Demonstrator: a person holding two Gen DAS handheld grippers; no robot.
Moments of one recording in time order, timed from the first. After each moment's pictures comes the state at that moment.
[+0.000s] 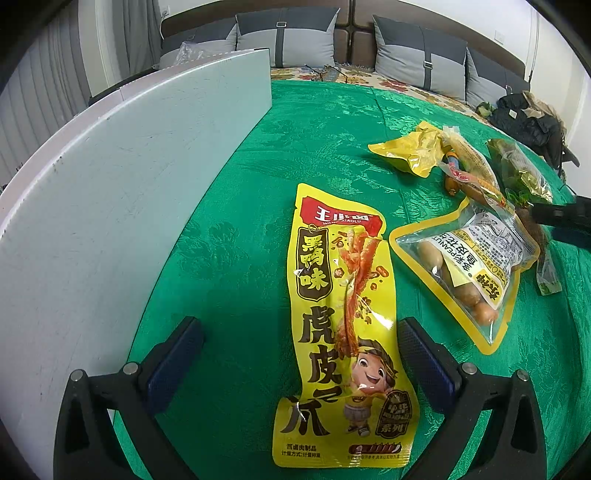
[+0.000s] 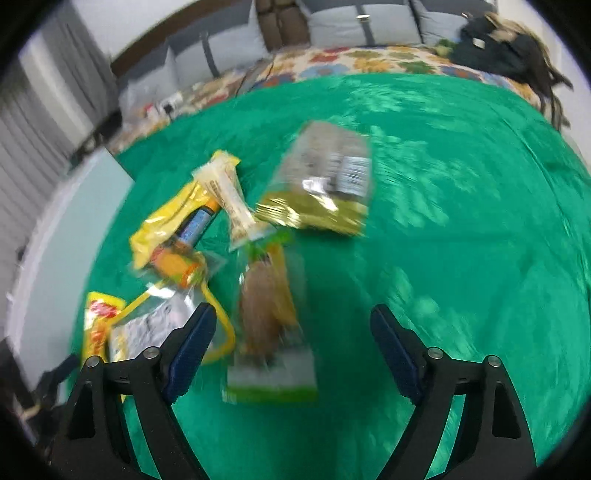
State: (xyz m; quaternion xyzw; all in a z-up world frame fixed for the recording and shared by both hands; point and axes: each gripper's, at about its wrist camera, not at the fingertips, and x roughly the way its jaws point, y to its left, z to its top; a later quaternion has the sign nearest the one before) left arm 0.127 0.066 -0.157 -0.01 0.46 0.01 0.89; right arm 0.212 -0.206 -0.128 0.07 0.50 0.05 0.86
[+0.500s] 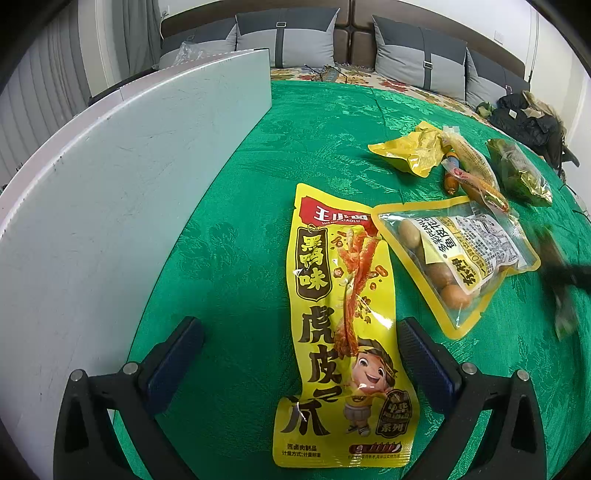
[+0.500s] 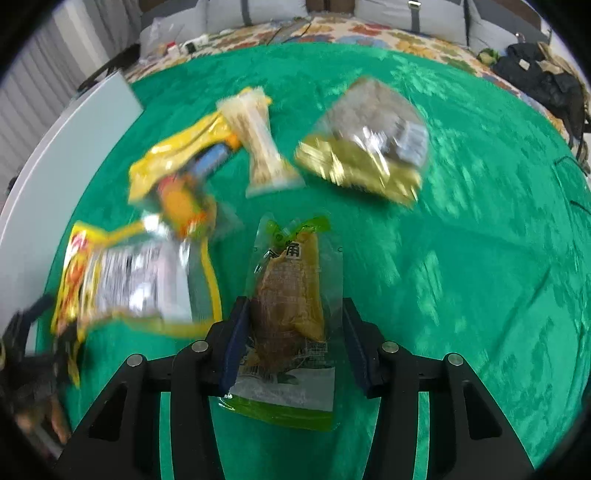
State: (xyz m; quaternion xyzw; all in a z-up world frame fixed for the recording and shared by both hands) left arm 0.128 0.065 -0.157 -0.01 0.46 0.01 0.89; right arm 0.180 -0.207 -0.138 -0.01 0.56 0.10 0.82
